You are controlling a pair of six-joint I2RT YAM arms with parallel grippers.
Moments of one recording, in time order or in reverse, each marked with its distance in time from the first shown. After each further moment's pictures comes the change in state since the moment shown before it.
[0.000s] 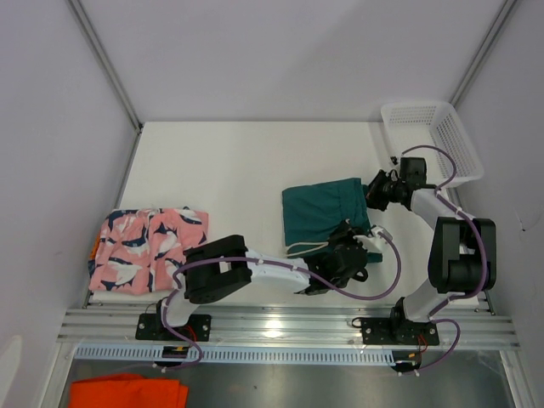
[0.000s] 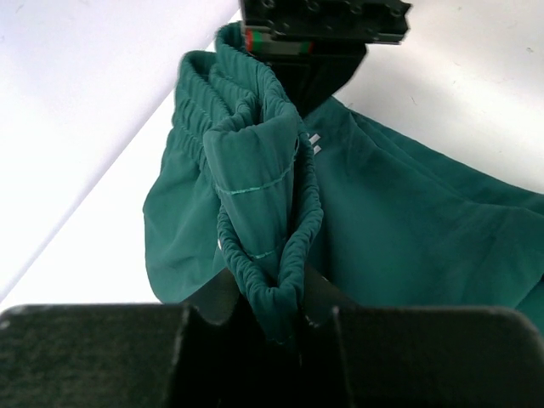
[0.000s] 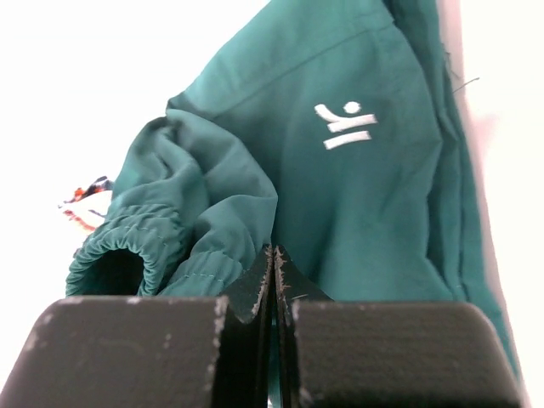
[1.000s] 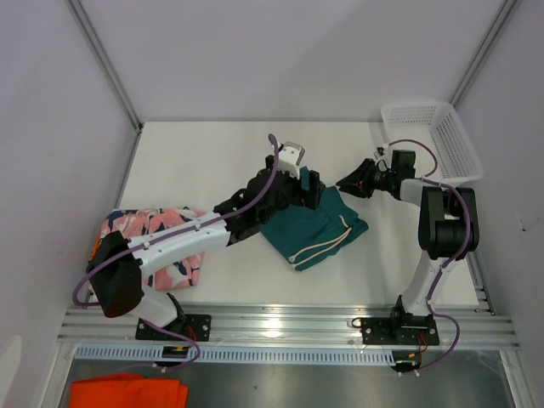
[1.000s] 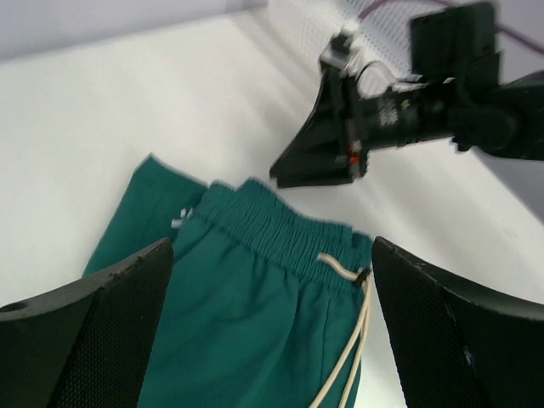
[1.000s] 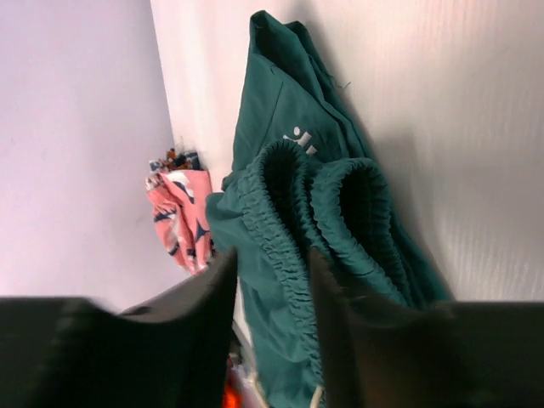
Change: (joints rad) left arm 0.410 -0.602 -0.188 -0.335 0.632 -0.665; right arm 0.003 0.311 0.140 0.320 -0.329 0.130
